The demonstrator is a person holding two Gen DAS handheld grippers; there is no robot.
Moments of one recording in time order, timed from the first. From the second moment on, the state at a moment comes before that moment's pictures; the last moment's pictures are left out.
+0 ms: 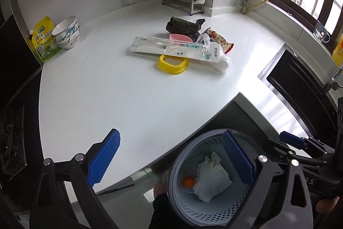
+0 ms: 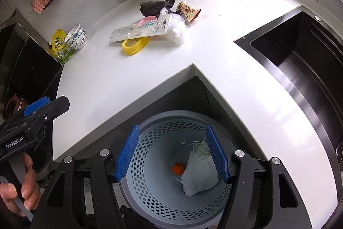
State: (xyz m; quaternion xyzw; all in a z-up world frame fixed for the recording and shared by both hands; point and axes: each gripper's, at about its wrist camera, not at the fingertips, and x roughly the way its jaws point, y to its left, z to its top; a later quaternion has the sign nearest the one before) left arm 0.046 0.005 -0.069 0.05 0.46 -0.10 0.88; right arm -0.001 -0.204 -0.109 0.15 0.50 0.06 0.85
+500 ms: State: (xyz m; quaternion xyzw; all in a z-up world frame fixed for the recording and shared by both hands) left arm 0.098 0.028 -0.058 0.04 0.45 -0.10 0.89; right arm 0.051 -0.192 -0.086 0.14 0.48 0.04 0.87
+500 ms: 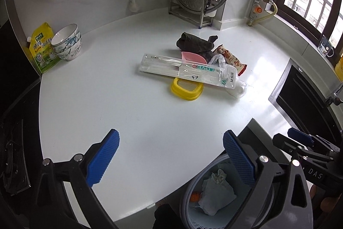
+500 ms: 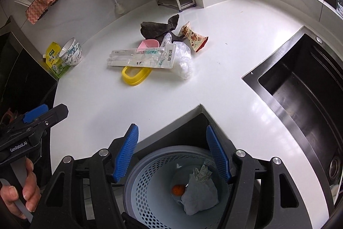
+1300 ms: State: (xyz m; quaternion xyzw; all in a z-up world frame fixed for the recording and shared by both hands) left arm 0.201 0.034 -0.078 0.05 0.47 -0.13 0.87; right arm 0.154 -0.214 -0.093 0.15 0.46 -0.03 0.87
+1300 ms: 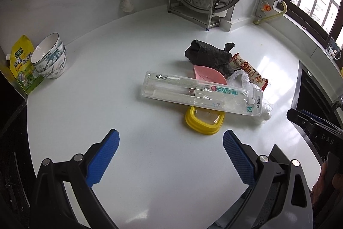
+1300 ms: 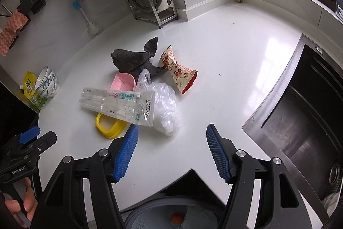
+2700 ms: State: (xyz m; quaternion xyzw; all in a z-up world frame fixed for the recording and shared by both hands) left arm 0.364 -0.053 -0.111 0.12 0.46 -0.28 0.83; right arm 0.315 -0.220 -0.153 0.07 0.55 -0.04 0.83
